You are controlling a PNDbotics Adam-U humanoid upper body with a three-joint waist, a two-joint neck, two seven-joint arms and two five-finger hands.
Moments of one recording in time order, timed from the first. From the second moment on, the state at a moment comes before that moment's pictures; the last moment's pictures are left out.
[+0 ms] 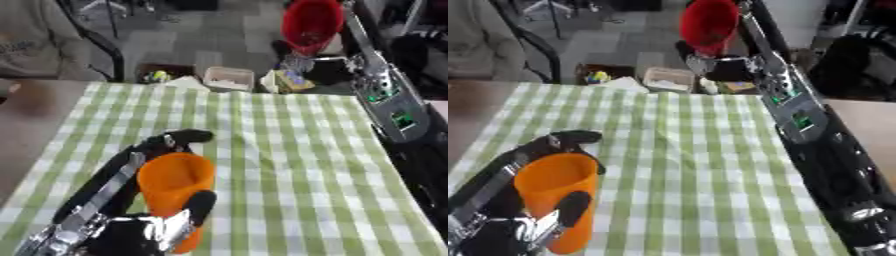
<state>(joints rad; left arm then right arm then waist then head) -0.55 0.35 -0.53 -1.96 -0.04 0.03 -0.08 -0.93 -0.48 0.13 -1.39 0.34 -0.56 -0.05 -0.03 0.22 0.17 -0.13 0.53</state>
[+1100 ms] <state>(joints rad) -0.62 0.27 -0.59 -1.71 -0.29 -0.17 0.02 -0.93 -0.37 0.27 -1.49 0.42 -0.65 0.06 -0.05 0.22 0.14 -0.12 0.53</state>
